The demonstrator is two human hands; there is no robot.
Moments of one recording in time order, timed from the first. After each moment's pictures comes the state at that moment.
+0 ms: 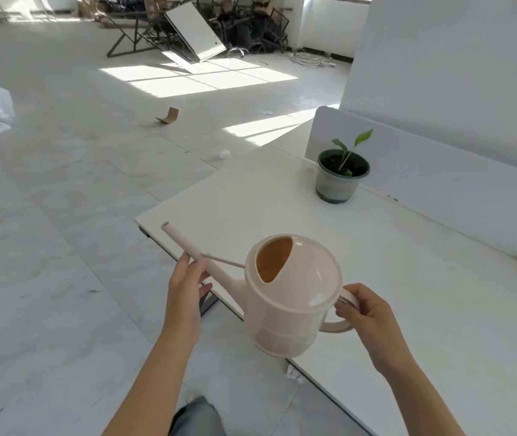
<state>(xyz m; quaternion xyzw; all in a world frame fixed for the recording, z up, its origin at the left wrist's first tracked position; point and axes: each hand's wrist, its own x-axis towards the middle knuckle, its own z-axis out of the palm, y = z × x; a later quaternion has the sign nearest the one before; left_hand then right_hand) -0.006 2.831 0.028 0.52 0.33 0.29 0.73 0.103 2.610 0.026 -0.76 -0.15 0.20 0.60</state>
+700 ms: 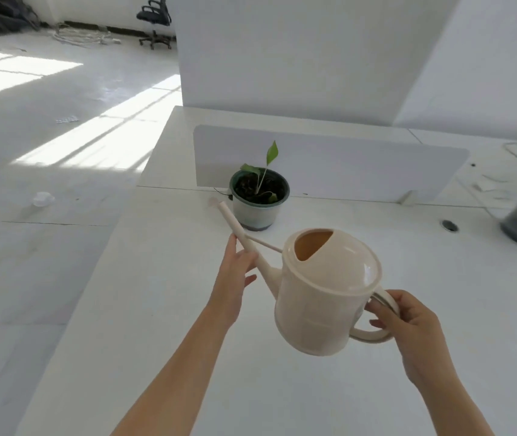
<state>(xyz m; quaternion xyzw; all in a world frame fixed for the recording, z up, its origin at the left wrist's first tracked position) 0.278 2.935 0.023 0.58 0.06 -0.14 0.80 0.165 2.722 0.055 -0.76 0.20 -0.09 0.61</state>
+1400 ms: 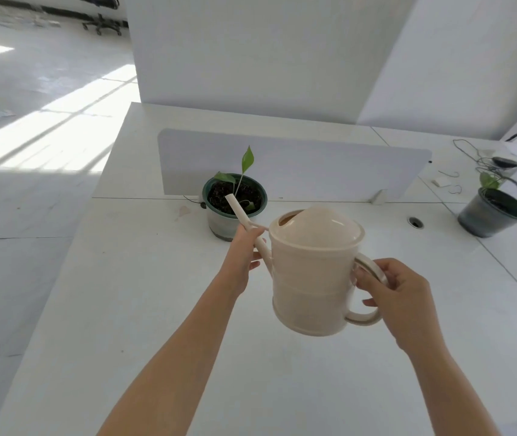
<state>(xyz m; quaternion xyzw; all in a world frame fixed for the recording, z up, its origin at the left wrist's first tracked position) 0.364 2.894 0.019 0.60 0.03 -0.26 0.76 0.212 2.744 0.105 -0.83 0.27 -0.14 0.47</state>
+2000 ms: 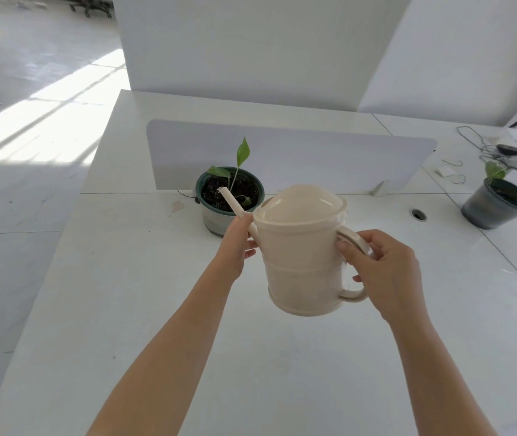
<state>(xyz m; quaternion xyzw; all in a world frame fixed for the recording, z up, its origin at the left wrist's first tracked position) 0.401 2.883 0.006 0.58 0.06 -0.27 0.77 0.253 2.757 0.122 -0.86 0.25 -0.15 0.42</state>
